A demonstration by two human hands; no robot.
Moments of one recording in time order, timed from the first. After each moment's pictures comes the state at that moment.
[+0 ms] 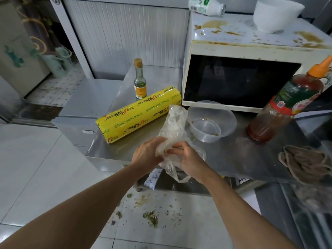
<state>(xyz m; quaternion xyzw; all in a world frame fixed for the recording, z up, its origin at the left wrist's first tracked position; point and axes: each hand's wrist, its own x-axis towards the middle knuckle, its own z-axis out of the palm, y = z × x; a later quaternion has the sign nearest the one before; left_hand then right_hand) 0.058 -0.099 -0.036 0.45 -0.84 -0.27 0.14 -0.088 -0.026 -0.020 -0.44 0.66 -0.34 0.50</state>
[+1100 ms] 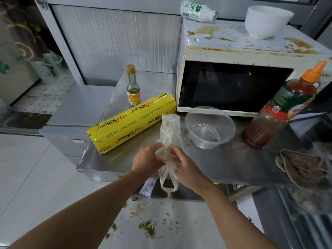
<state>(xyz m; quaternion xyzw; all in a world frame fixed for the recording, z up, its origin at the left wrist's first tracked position) 0.039 -0.106 -0.032 0.49 -0.80 -0.31 0.17 -0.088 -0.030 -0.033 -0.48 0.66 -0.34 0.47</state>
